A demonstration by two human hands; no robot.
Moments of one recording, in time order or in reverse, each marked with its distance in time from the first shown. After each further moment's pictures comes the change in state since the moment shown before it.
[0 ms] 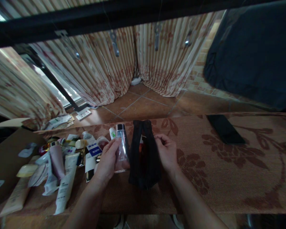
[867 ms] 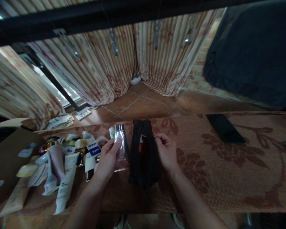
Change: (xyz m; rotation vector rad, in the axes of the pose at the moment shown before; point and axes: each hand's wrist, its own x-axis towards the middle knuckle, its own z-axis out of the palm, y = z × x) left_hand -0.001 0.003 -0.001 0.207 0.049 0.094; right_hand 0.002 0.002 -0.001 0.031 -0.006 0.019
